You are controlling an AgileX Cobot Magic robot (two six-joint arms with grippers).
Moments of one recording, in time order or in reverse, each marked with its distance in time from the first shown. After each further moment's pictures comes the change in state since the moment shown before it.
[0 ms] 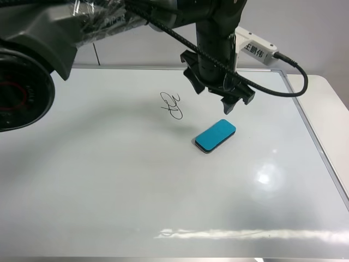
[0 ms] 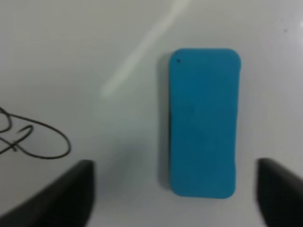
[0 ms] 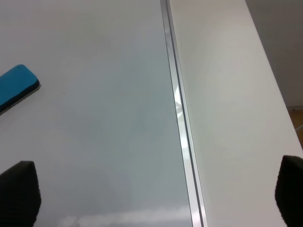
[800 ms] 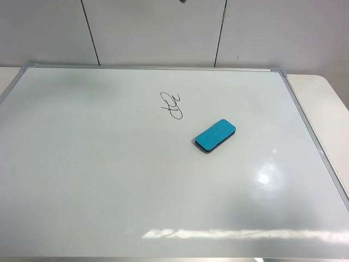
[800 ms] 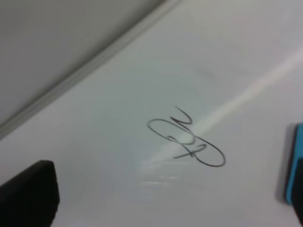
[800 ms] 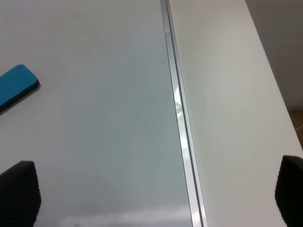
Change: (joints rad) left arm 0.194 -0.375 0.006 0.092 0.043 0.005; right arm 0.000 0.000 0.000 0.000 0.000 0.000
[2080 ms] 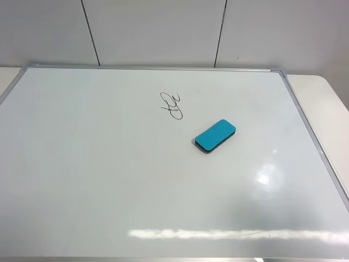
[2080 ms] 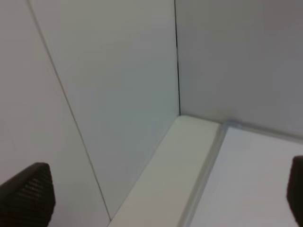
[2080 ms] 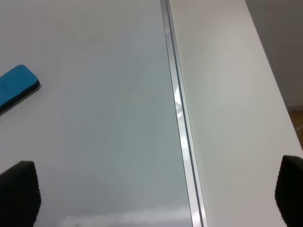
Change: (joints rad) left arm 0.716 -1.542 0.866 0.214 0.008 -0.103; right arm 0.000 0.000 0.000 0.000 0.000 0.000
